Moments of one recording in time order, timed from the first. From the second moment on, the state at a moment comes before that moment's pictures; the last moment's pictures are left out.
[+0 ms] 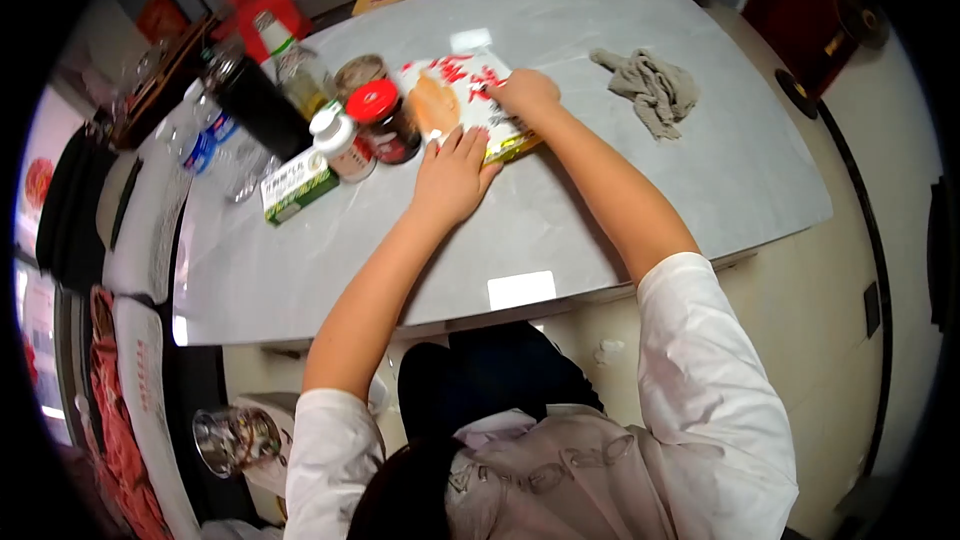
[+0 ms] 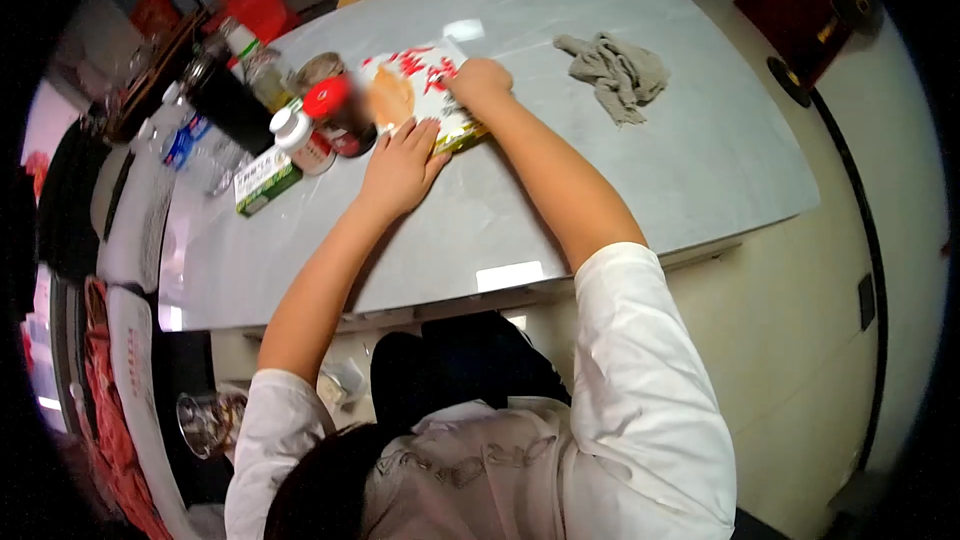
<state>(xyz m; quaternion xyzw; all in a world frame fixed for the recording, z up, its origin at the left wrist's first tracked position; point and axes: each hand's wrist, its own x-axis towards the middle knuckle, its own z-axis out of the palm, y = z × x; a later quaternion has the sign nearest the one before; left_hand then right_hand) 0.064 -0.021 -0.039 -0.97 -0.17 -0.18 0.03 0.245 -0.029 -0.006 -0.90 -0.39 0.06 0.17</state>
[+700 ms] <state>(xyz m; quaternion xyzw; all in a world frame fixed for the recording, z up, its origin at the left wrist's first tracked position) -0.261 -0.199 -0.171 -0.83 -0.41 -0.35 -0.14 0.142 -0.112 -0.014 -0.68 -0.64 0.04 0.36</state>
